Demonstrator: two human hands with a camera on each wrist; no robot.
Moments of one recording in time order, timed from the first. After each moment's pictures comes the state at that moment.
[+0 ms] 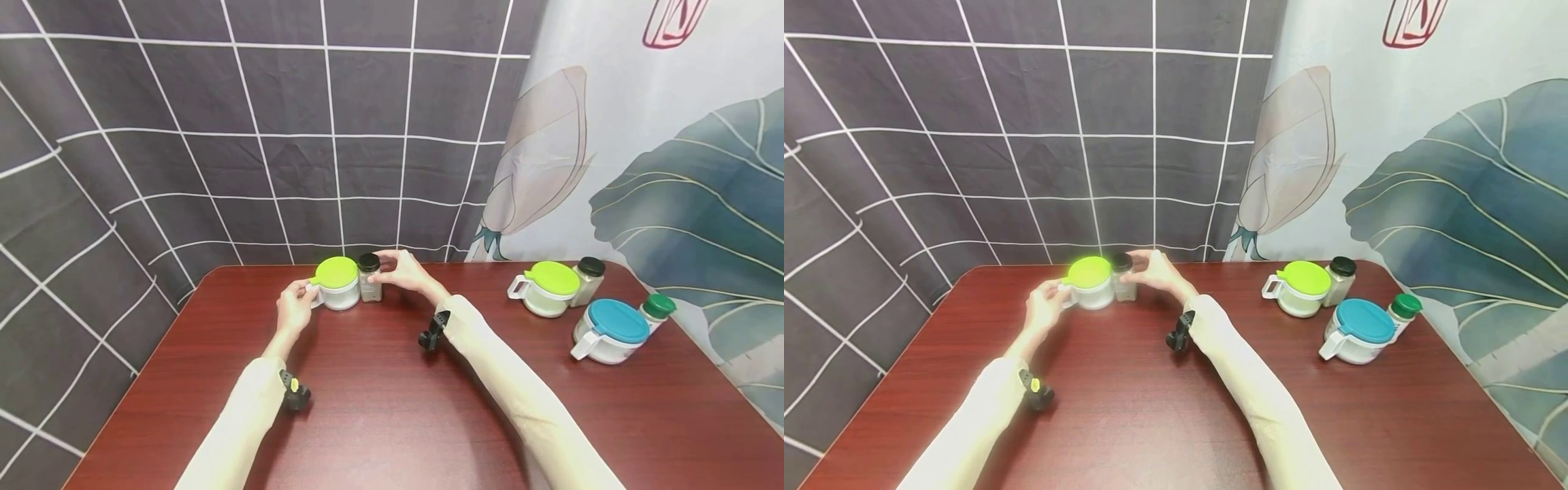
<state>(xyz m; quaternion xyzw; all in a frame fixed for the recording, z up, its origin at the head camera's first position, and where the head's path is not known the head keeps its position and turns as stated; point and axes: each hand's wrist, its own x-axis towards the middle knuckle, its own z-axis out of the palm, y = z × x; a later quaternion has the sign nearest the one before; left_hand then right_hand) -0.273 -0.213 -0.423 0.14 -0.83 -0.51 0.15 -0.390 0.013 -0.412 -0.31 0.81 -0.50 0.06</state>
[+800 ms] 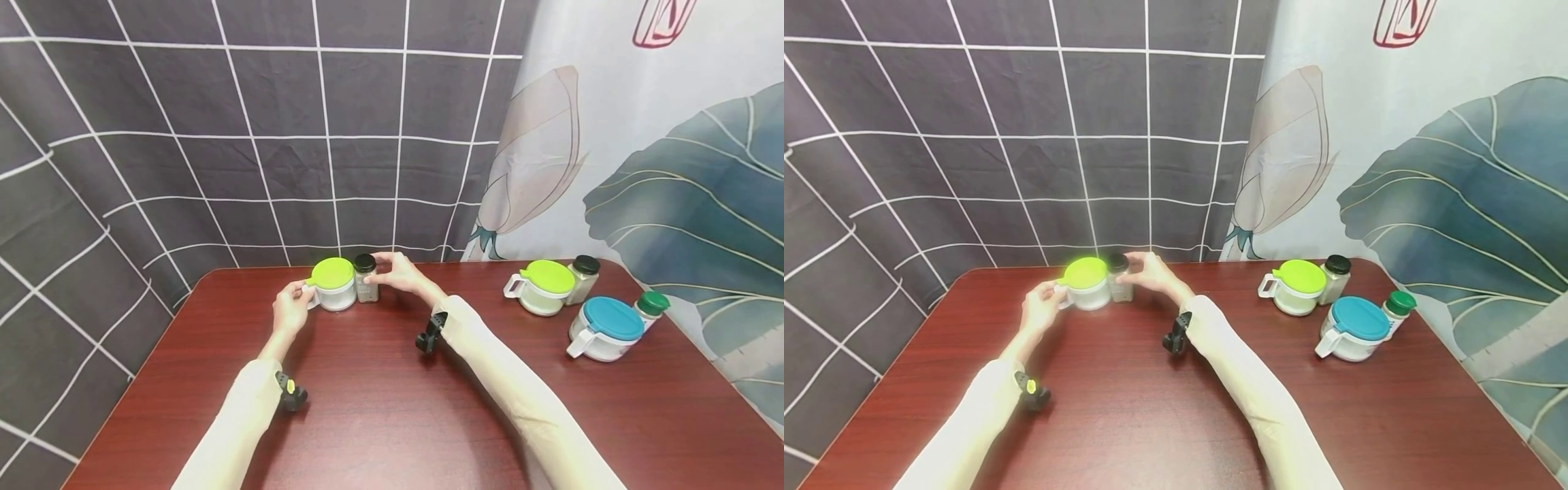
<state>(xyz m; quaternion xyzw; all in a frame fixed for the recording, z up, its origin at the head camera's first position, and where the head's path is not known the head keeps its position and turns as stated) -0.272 -0.213 -0.421 0.15 -0.84 -0.51 0.14 -0.383 0.011 -0.410 -0.30 0.81 -0.50 0.07</state>
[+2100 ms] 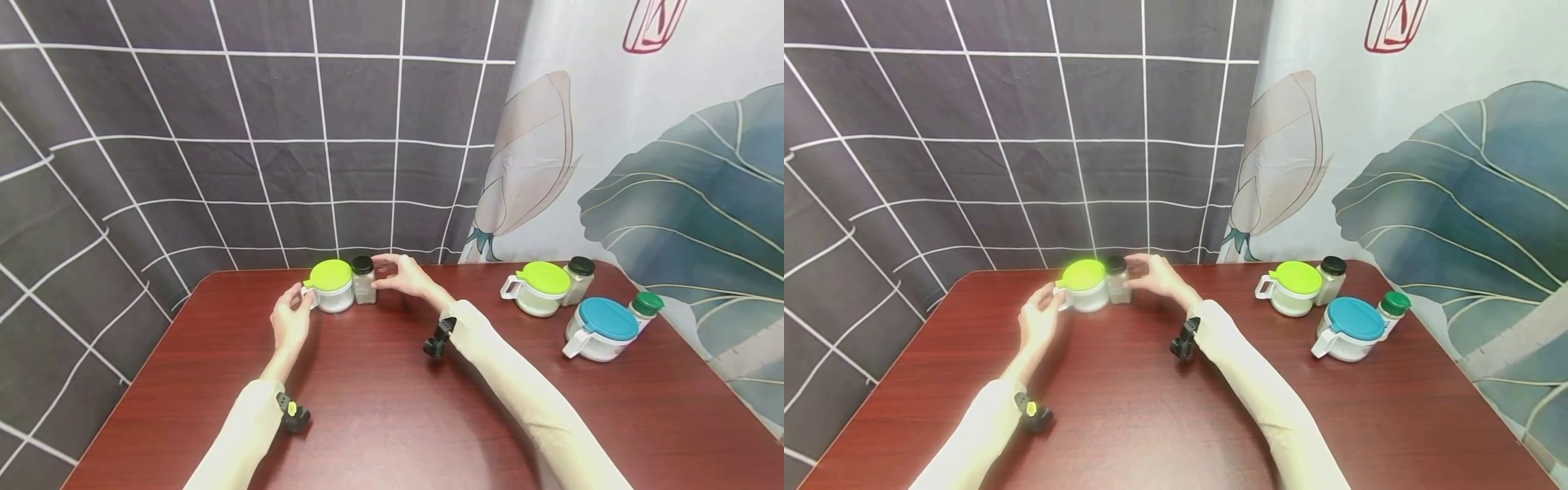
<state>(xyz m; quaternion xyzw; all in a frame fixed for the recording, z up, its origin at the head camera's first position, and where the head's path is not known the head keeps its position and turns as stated) -0.250 -0.195 -0.422 0.16 -0.80 -0.53 0.22 -0.372 0.032 -0.404 -0.34 0.81 -0.48 0.03</state>
